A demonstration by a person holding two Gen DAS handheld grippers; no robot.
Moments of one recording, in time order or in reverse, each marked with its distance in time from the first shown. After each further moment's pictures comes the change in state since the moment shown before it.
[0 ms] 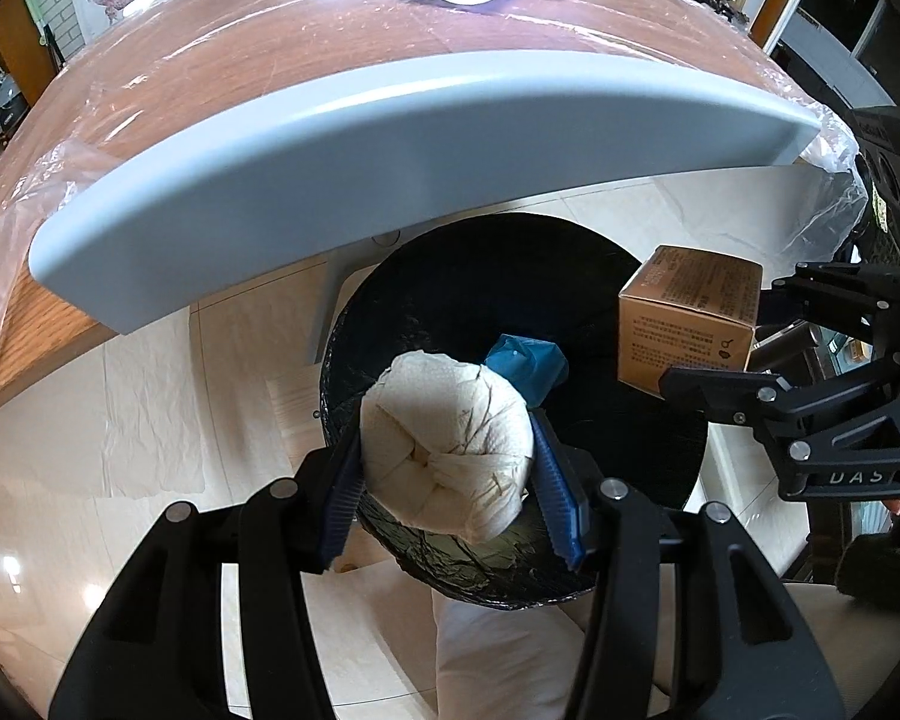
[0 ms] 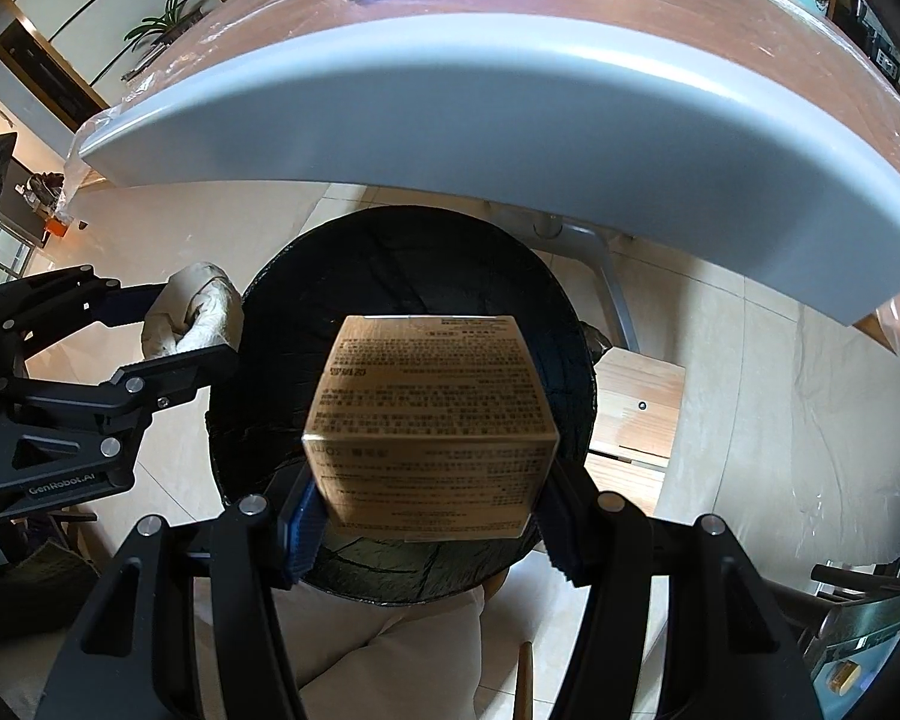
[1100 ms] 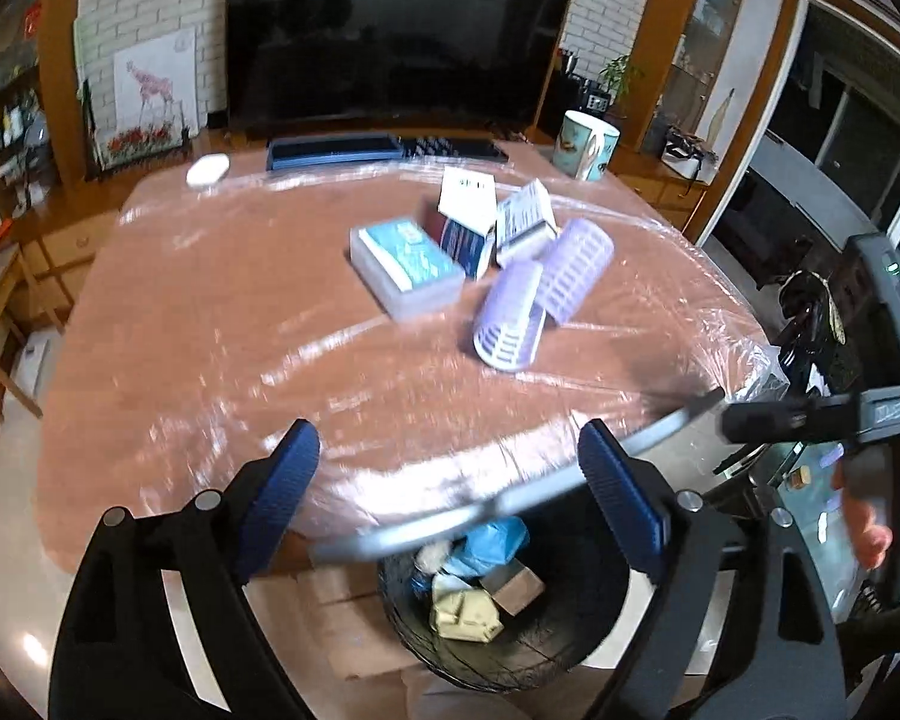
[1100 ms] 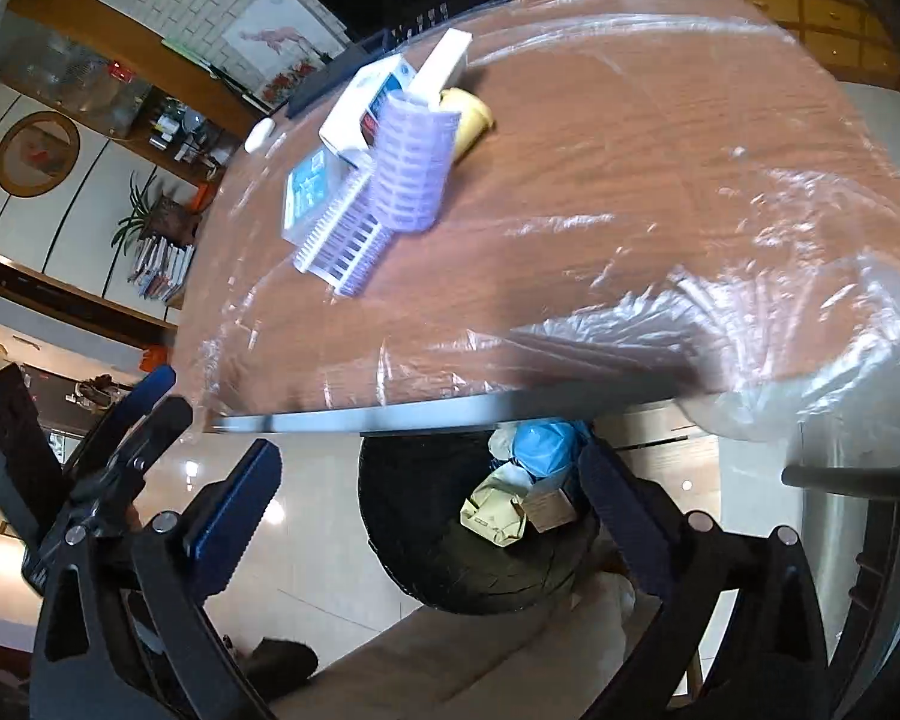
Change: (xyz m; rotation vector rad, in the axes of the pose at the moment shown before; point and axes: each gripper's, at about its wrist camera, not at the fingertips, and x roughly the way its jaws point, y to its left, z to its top) left arm -0.121 0.048 0.062 -0.049 -0.363 -0.078; right arm -0.129 -0.040 0.041 0.424 -0.179 0.206
